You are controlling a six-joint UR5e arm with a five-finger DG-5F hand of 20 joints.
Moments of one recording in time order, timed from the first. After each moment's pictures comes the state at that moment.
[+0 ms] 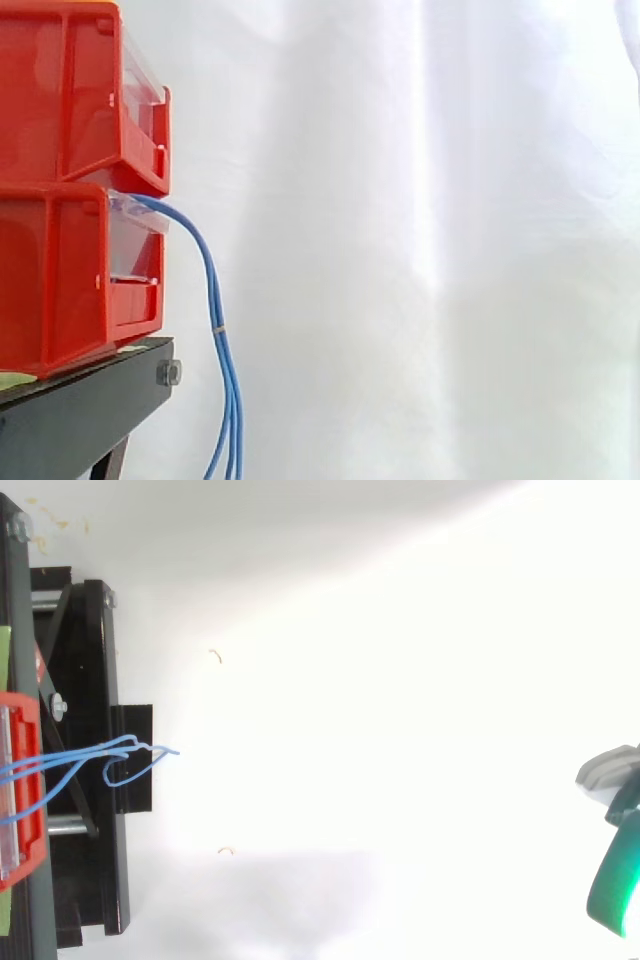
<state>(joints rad) 0.19 -1.62 -1.78 -2.89 -1.44 -0.05</state>
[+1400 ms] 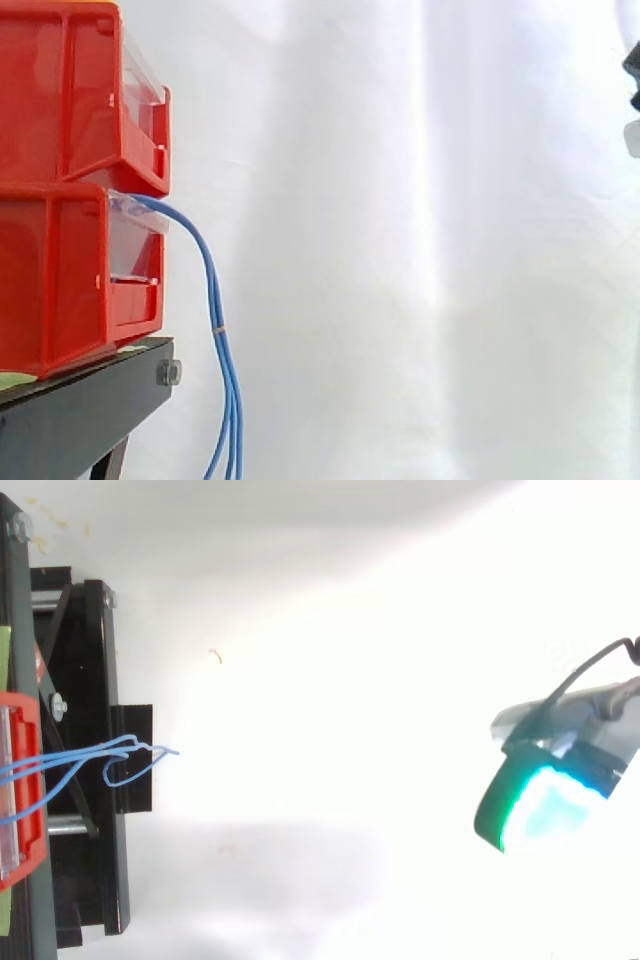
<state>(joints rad) 0.18 -1.71 -1.78 -2.77 -1.36 -0.13</state>
